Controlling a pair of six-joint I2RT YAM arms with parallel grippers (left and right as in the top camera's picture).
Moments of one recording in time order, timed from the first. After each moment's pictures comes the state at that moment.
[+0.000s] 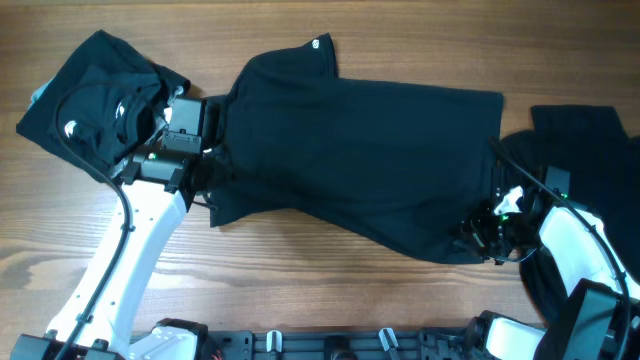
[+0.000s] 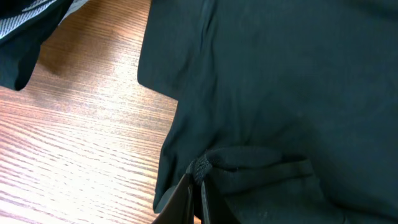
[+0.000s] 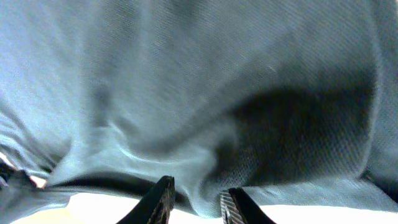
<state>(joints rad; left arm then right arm) -0.20 1.36 1.07 -0.90 -0.15 -0.46 -0.34 1.41 0.63 -0.84 -0.52 0.44</state>
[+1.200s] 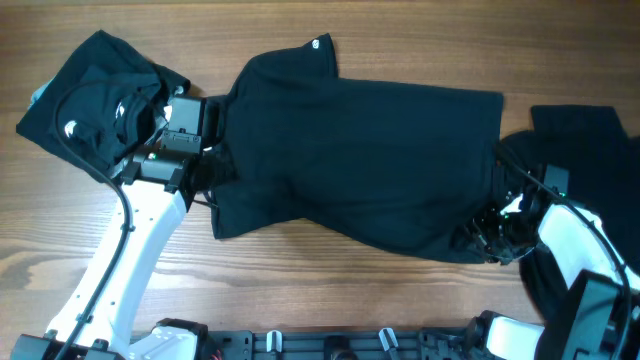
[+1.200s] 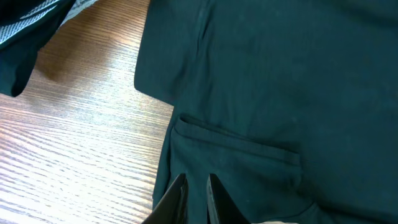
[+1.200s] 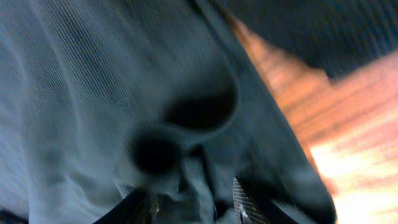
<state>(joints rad) -0.20 1.36 1.07 -0.88 -0.15 -0.46 -0.34 1.46 0.63 -0.75 -0.35 0.54</state>
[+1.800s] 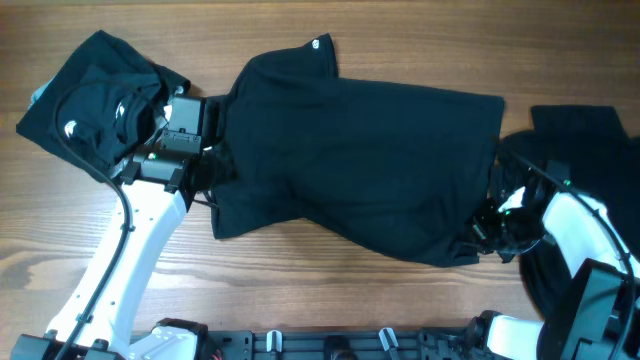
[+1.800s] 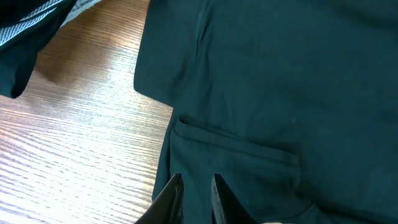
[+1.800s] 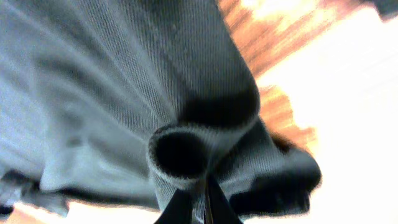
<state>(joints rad) -0.20 1.36 1.07 -0.88 -0.15 -0.46 -0.34 1.49 0.73 -0.96 -0.41 0.47</state>
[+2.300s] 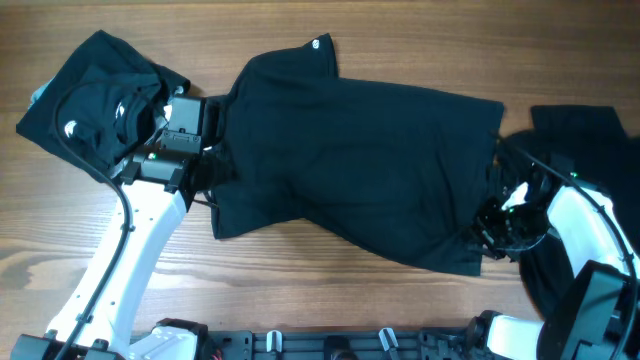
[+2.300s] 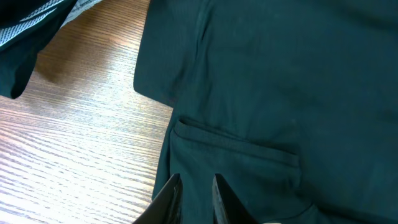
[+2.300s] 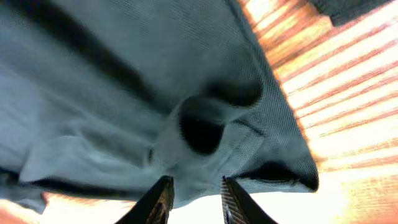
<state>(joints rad) -0.20 1.36 1.07 -0.87 -0.15 -0.46 -0.34 1.49 0.75 -1.01 -0.36 0.39</state>
